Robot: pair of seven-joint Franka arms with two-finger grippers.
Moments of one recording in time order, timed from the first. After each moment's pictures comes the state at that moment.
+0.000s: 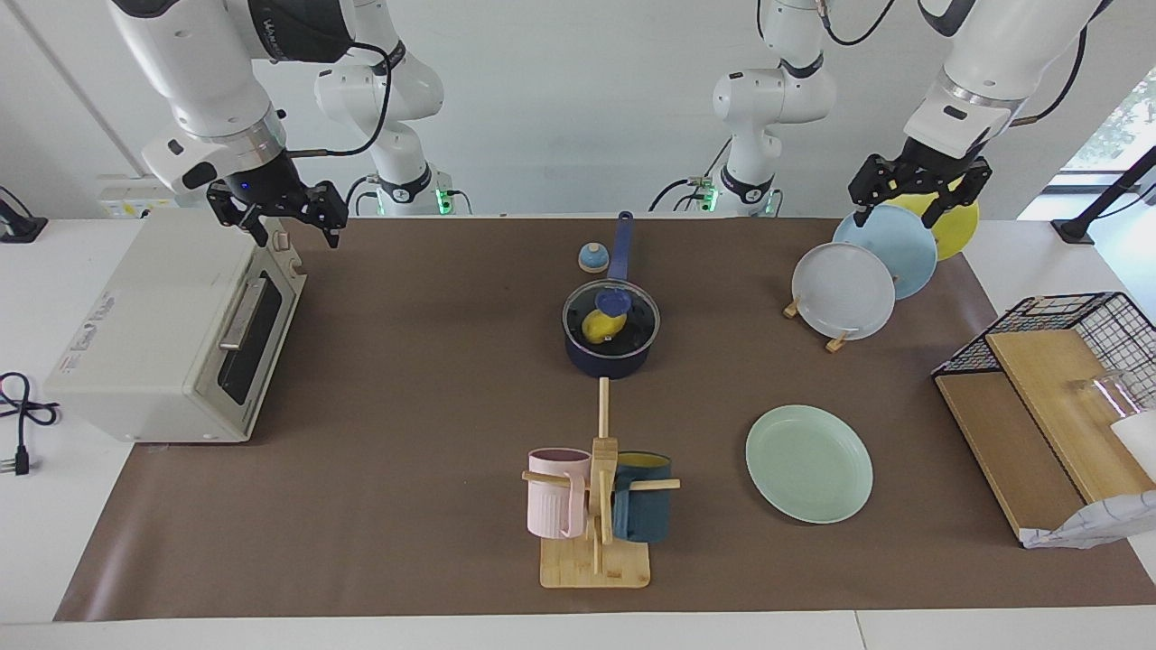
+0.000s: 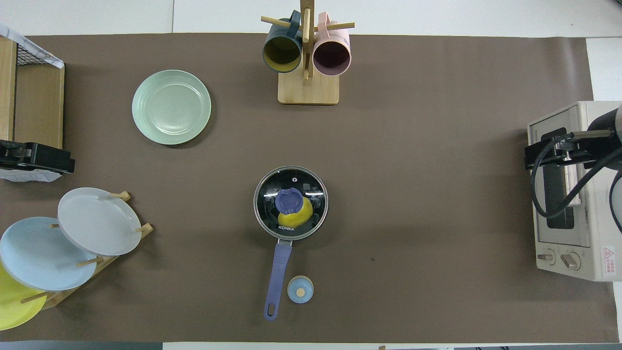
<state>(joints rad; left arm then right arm) -0.06 -0.09 -0.05 -1.62 0.01 1.52 0.03 0.06 -0.03 -0.03 -1.63 -0.04 1.52 0.06</state>
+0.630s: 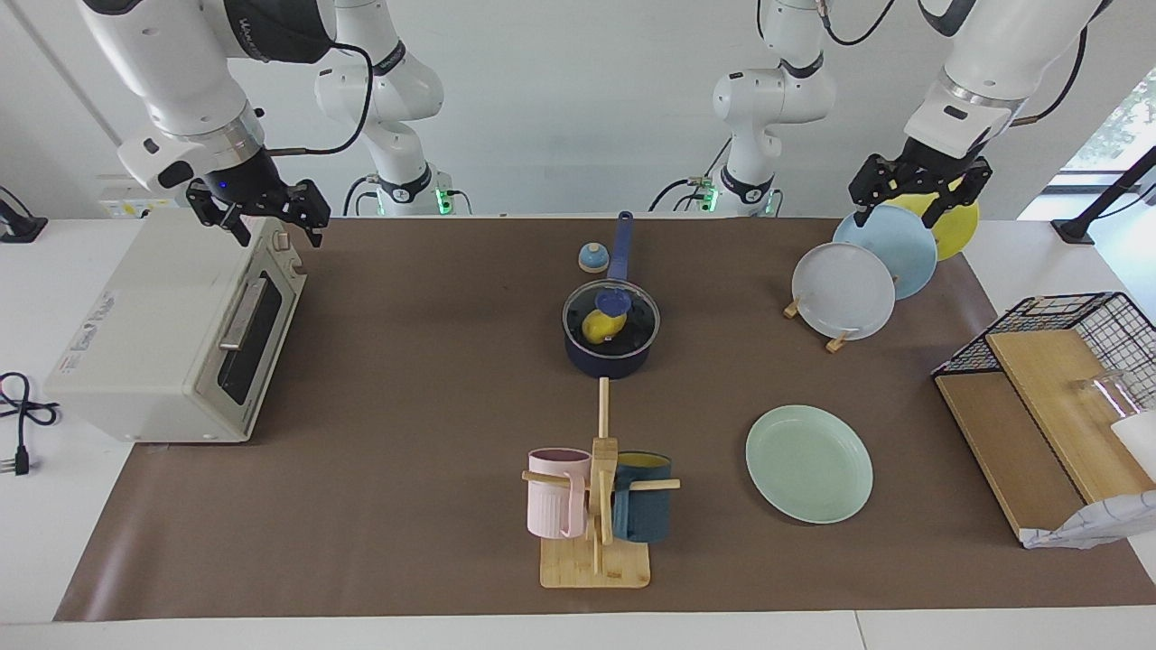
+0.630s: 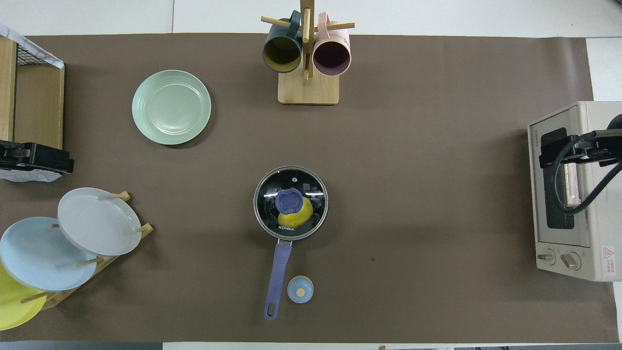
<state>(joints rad) -0.06 -0.09 -0.05 -1.62 0.01 1.52 0.03 0.03 -0.03 -0.04 -1.62 -0.04 1.52 0.00</state>
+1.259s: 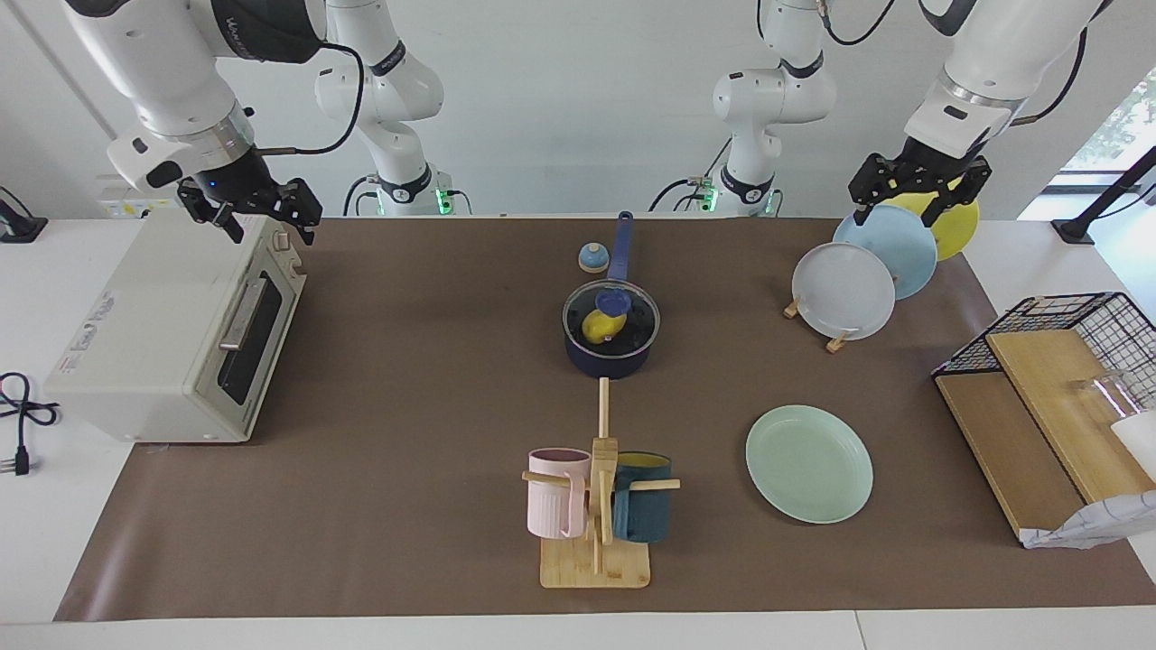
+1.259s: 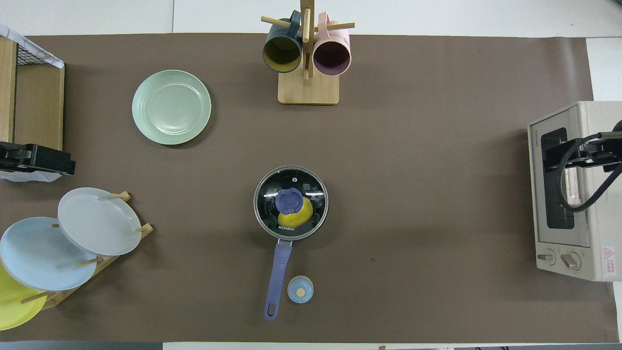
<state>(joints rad) -0.06 -0.09 -0.05 -1.62 0.00 1.51 0.03 0.02 -0.03 -0.05 -1.62 -0.04 1.49 0.00</state>
